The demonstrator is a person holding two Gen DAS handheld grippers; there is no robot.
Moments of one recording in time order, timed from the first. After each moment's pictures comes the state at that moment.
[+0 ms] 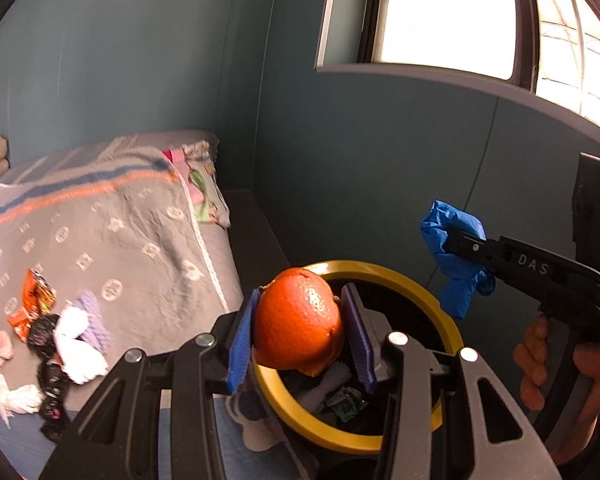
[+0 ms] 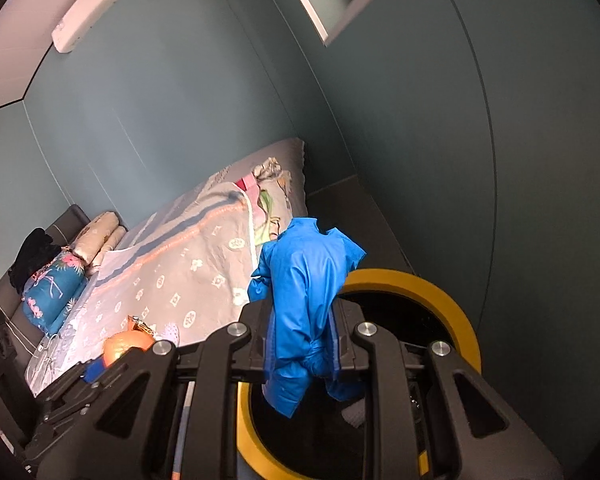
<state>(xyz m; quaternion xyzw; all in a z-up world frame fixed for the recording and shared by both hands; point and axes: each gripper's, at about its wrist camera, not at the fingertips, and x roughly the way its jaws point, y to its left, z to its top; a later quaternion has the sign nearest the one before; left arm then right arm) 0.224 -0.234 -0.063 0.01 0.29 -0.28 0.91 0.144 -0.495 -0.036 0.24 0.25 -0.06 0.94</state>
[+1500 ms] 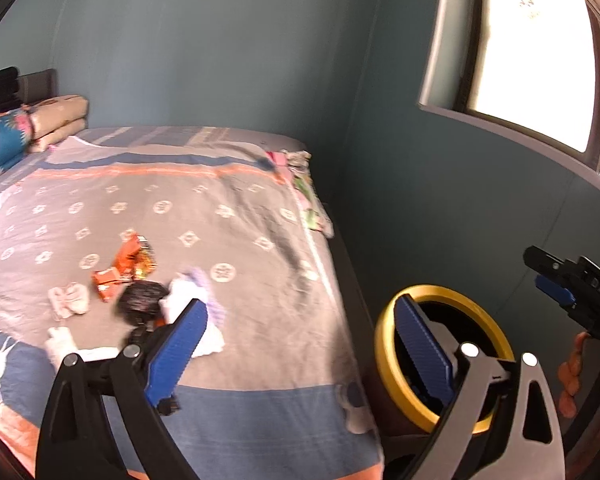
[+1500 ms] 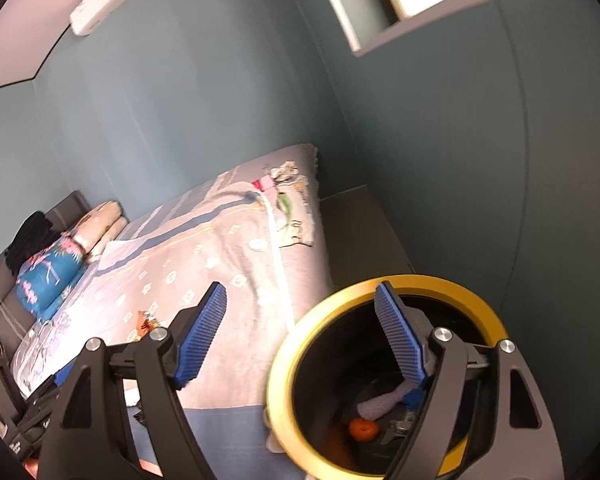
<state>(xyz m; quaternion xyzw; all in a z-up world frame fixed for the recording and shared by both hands) 0.222 -0.088 -0.047 -0.07 0.27 -0.14 0.95 0.158 -0.411 -0.011 0.19 0.23 -0.04 0.95</state>
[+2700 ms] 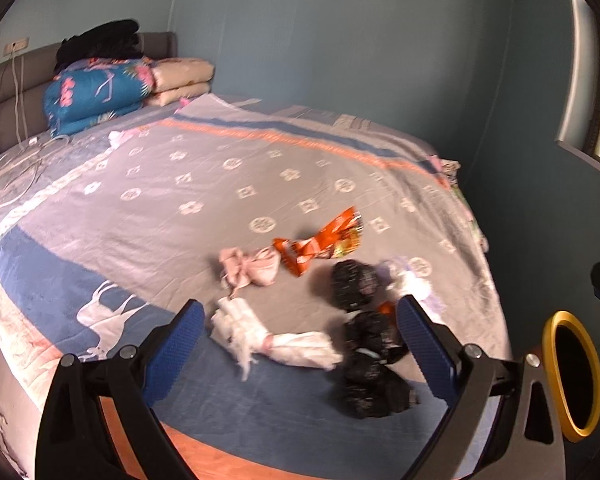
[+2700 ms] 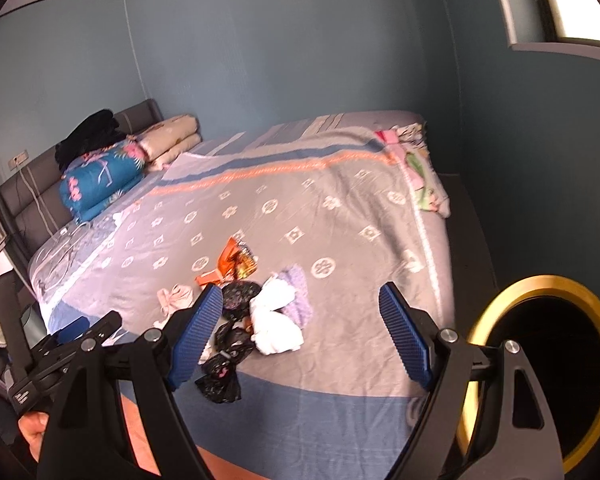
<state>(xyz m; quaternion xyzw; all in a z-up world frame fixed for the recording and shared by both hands) 0.237 0.114 -0.104 -0.11 0.31 0.06 0.94 0.233 -0.205 -0.027 0.08 0.30 0.11 0.95</state>
